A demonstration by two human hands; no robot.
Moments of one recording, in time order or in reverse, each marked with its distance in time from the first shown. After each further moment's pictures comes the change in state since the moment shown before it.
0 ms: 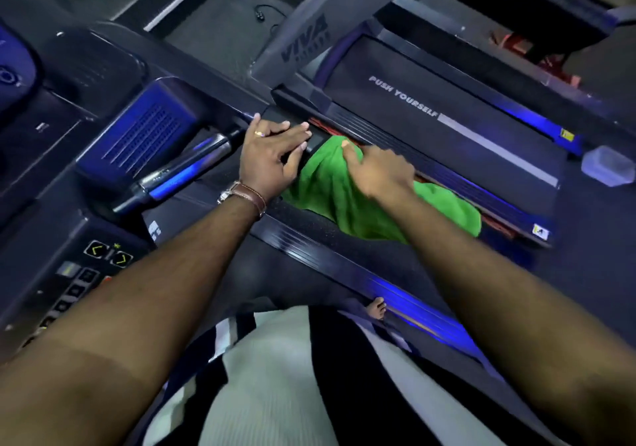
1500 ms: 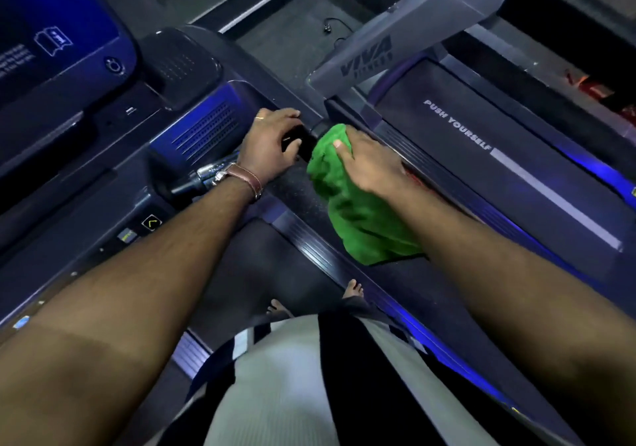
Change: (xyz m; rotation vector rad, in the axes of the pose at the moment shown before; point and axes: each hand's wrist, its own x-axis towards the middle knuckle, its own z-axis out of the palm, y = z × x) left_hand 0.017 -0.044 -0.071 0.190 -0.163 -0.209; right_hand 0.043 -0.072 -0.004 0.015 -0.088 -0.497
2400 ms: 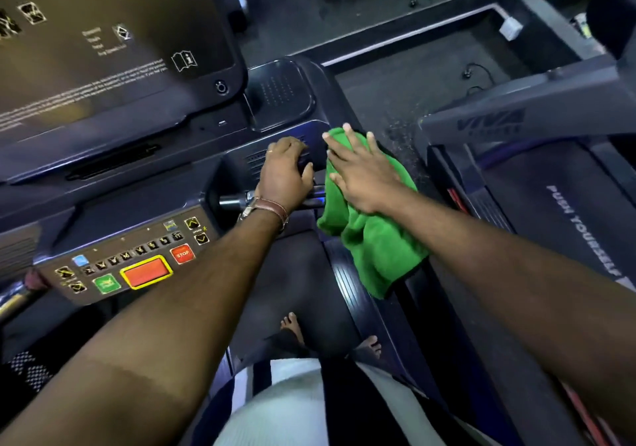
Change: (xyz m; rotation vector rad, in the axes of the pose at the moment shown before) left_hand -0.001 -0.008 -0.025 0.183 0.251 -0.606; right_hand 0.130 -0.063 0.005 -0.340 0.006 -0.886
